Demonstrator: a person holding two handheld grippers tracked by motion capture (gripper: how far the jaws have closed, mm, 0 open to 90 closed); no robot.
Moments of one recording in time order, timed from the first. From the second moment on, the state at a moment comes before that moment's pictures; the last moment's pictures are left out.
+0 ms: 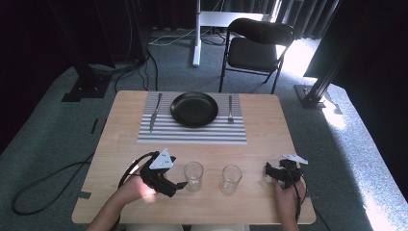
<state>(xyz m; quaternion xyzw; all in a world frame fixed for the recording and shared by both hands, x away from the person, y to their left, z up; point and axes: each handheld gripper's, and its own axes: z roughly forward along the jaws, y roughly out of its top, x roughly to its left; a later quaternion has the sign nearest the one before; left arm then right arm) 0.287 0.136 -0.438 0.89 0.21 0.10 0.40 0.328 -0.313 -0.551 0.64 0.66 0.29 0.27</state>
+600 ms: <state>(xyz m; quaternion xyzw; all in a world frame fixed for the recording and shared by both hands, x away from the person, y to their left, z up) 0.293 0.108 -0.444 0.90 0.23 0.10 0.36 0.328 -0.313 -0.551 0.64 0.66 0.29 0.27</state>
